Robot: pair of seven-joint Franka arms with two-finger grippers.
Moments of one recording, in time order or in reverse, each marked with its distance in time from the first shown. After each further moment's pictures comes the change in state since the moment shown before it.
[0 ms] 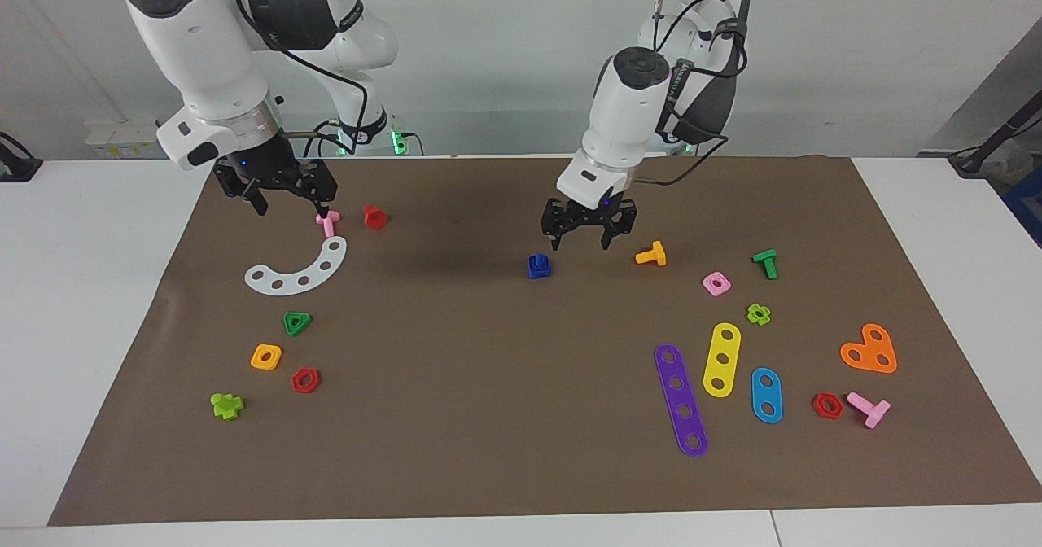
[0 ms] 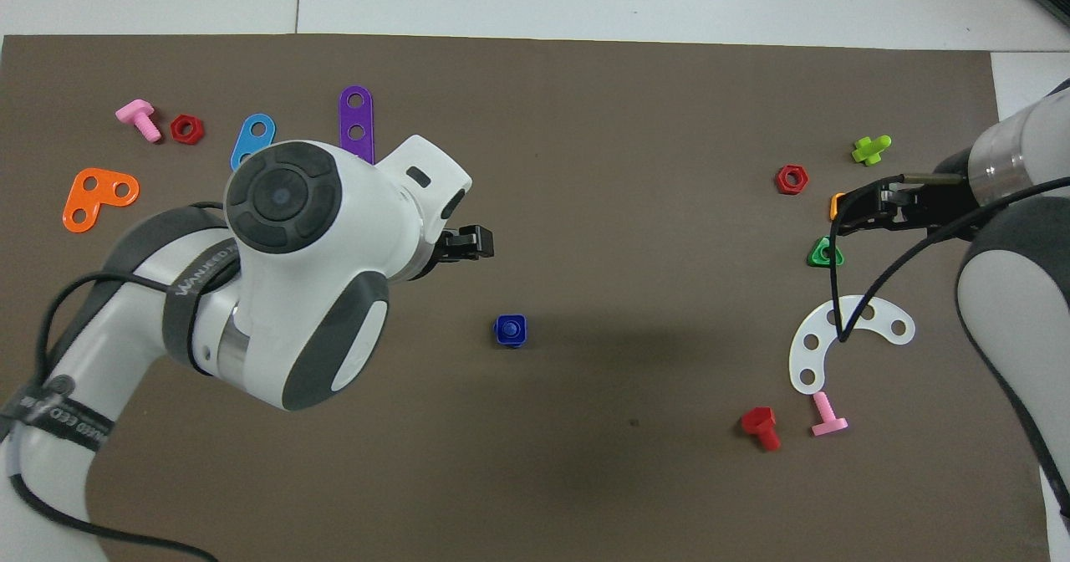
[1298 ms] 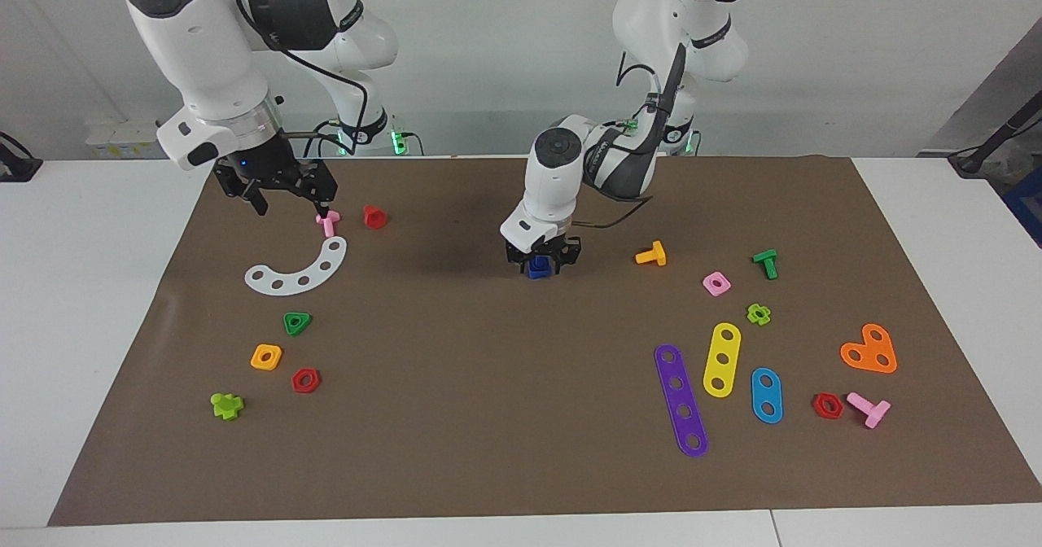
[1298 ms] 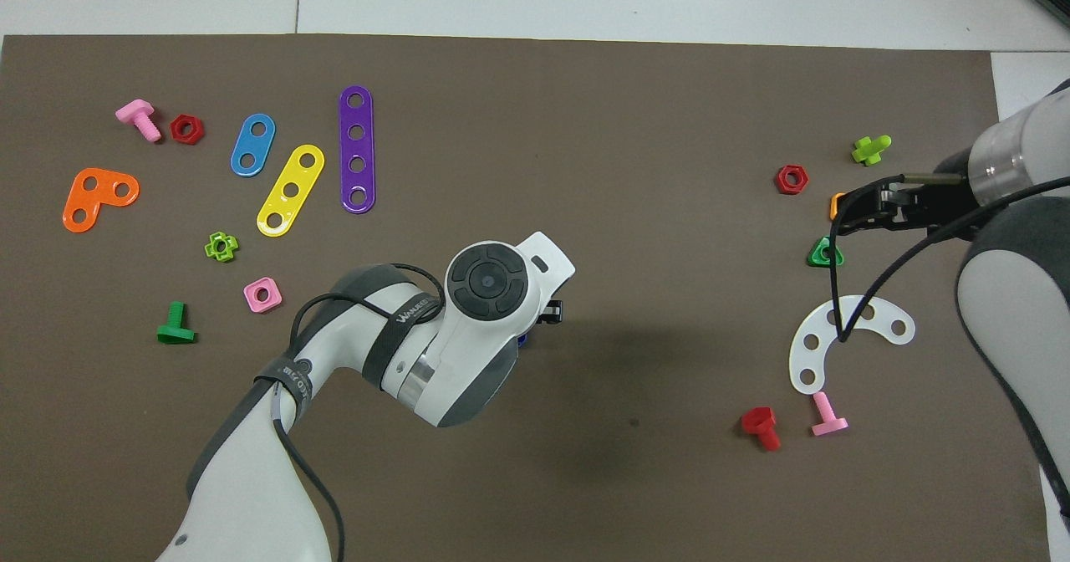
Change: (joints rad) left arm -0.111 0.183 0.005 -0.117 0.030 0.176 0.047; right arm 0.000 0.000 0.000 0.000 0.000 0.000 0.000
